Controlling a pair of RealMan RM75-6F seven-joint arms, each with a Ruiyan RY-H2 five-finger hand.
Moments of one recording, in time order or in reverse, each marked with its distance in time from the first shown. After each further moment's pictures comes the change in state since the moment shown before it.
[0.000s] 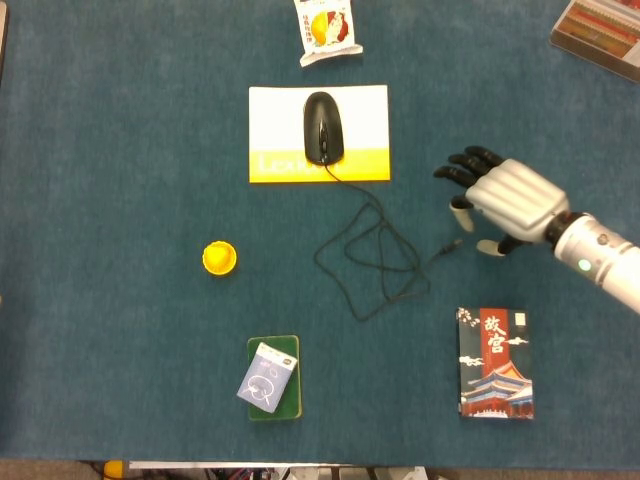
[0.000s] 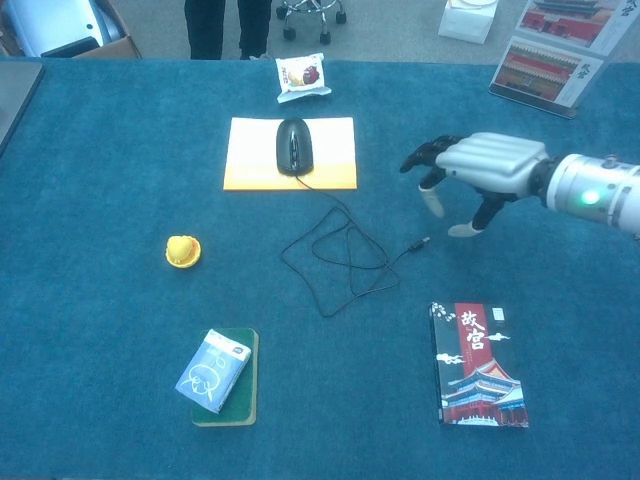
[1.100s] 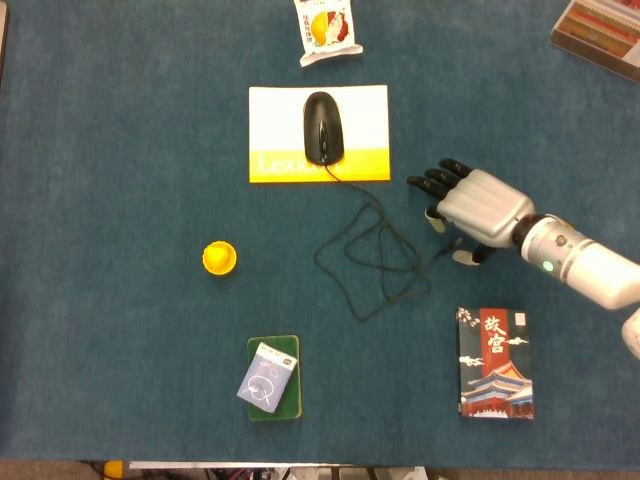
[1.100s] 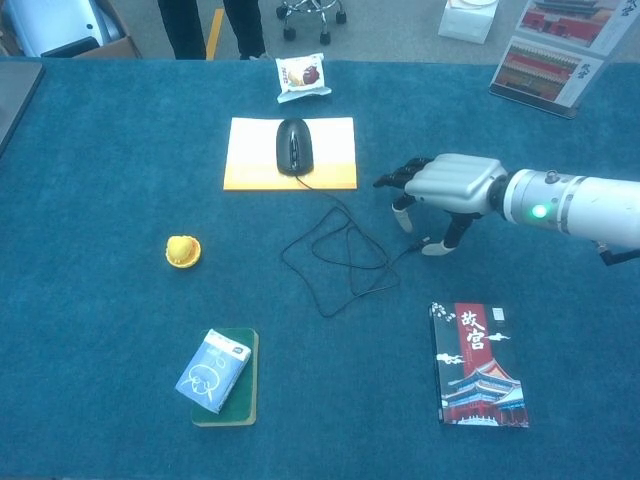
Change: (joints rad) left arm 0.008 -0.025 0.002 0.068 -0.015 -0.021 -0.070; right arm 0.095 -0.100 -0.046 0.067 0.118 -0.061 -0.204
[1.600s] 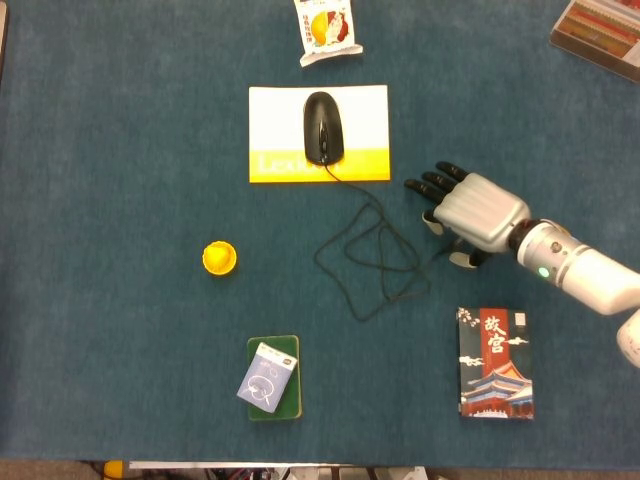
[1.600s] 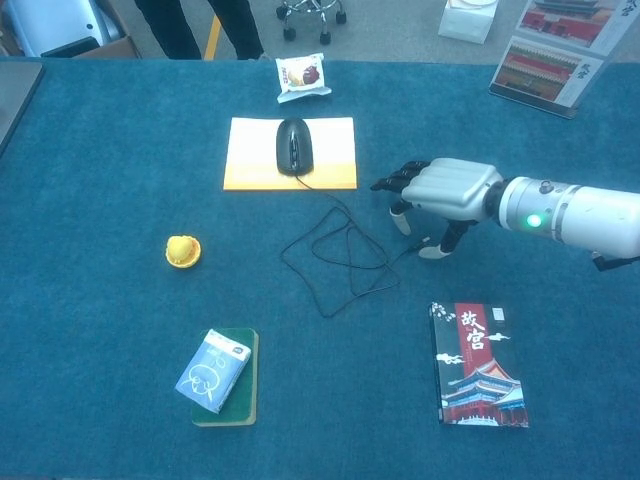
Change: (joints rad) left arm 0.005 -0.001 0.000 0.009 0.001 0.003 -0.017; right arm -0.001 -0.025 -0.023 0.008 0.012 0.034 -0.063
